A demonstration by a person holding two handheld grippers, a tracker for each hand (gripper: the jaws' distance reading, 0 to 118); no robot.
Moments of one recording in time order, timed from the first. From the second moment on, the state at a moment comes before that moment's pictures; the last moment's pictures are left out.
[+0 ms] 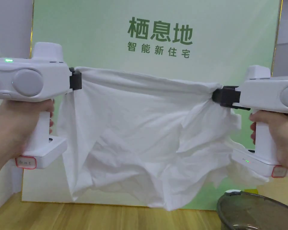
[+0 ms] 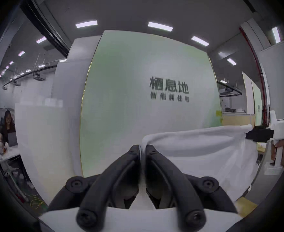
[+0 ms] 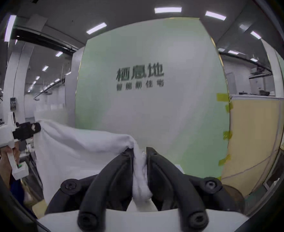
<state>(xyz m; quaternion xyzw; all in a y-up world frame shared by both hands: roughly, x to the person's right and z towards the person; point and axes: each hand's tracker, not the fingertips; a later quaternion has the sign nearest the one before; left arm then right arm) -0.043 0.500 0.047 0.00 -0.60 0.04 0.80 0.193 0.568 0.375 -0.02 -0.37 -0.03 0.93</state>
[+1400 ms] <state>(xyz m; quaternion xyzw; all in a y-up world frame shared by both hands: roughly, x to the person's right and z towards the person) 0.166 0.480 -0.138 0.00 -0.54 0.03 0.84 0.390 0.537 0.181 -0.04 -0.38 0.00 0.92</state>
